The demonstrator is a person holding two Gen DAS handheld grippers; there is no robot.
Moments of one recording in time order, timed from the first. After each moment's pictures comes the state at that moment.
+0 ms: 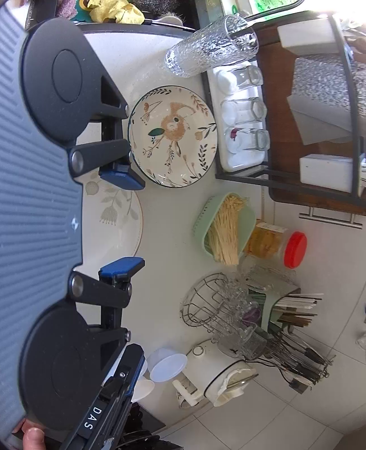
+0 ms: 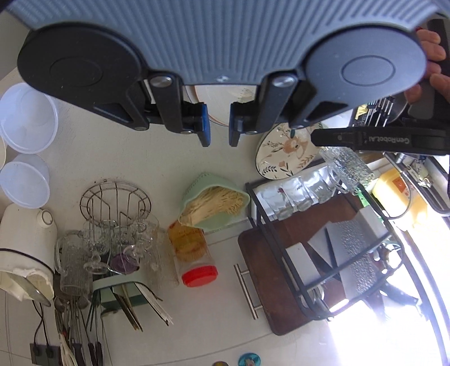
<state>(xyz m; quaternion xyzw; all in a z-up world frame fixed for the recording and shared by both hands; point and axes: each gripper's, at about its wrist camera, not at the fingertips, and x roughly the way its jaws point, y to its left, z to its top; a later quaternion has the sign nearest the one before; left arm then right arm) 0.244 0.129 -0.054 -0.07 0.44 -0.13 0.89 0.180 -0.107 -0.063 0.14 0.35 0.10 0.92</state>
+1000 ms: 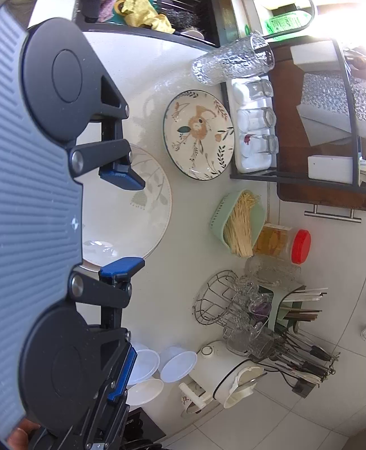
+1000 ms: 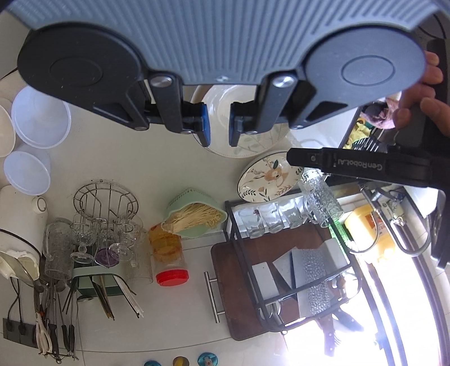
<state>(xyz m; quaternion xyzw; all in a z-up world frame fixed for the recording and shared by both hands) 0.176 0.079 -0.060 -0.07 0.43 -0.08 0.89 0.127 -0.127 -0.060 0.08 0.35 0.18 0.92</state>
